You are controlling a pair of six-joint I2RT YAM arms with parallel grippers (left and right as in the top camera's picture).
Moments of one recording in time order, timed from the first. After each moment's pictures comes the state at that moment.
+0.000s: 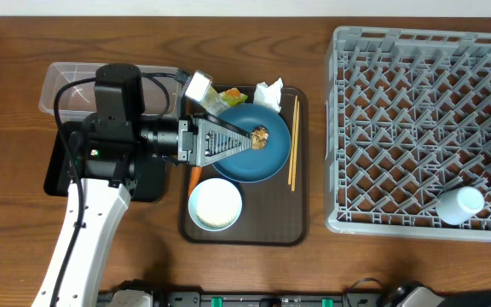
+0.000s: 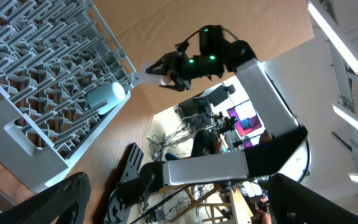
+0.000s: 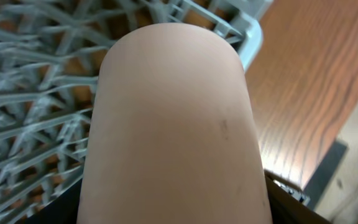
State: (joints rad) left arm -0.12 1.26 1.12 -0.42 1.49 -0.49; right arm -0.80 1.39 1.32 -1.20 0.10 0.32
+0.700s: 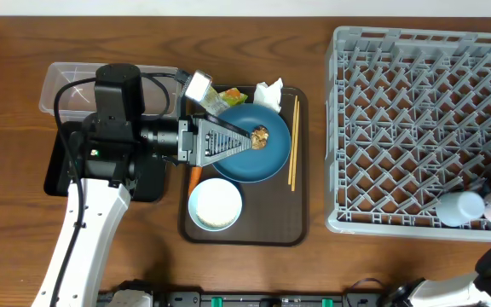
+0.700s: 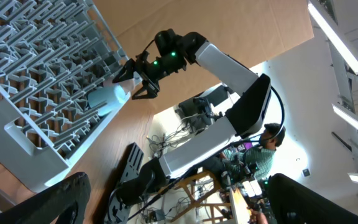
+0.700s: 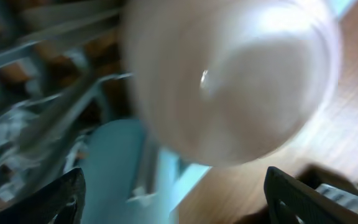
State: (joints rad) left arm -0.12 1.26 1.12 -0.42 1.49 -0.49; right arm -0.83 1.73 1.32 -1.20 -0.05 0.30
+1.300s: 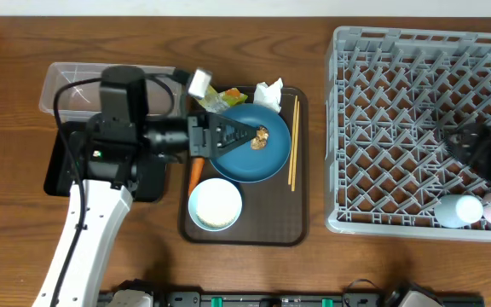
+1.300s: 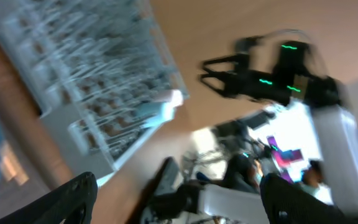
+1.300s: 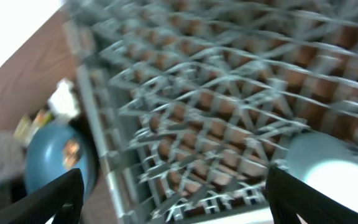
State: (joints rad) left arm -0.16 1.25 1.12 -0.51 1.19 -0.48; right arm -0.50 1.19 1.33 -1.17 -0.43 0.13
